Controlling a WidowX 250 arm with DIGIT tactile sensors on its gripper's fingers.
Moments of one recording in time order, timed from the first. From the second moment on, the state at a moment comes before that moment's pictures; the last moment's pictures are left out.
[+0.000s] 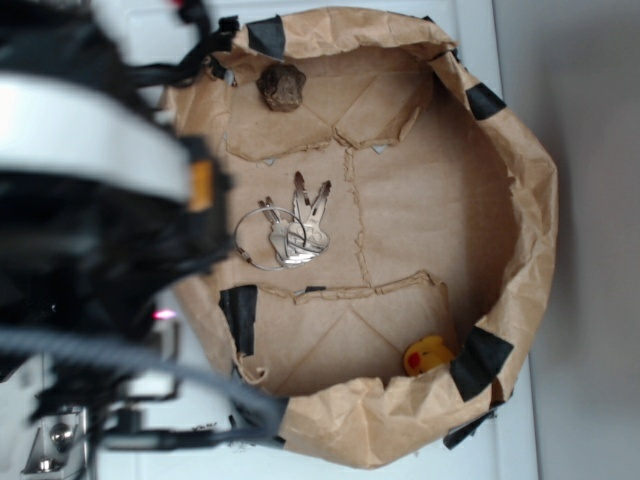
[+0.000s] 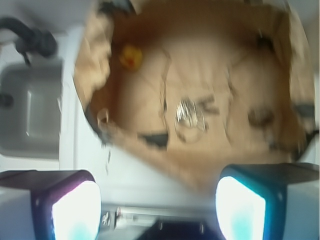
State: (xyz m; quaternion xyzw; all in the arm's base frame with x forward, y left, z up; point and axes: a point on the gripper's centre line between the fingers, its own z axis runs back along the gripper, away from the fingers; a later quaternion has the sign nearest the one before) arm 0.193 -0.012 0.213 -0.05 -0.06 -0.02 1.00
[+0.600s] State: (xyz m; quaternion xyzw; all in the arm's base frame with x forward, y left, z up) arm 0.232 0.015 0.145 -0.07 -0.02 0.04 1.00
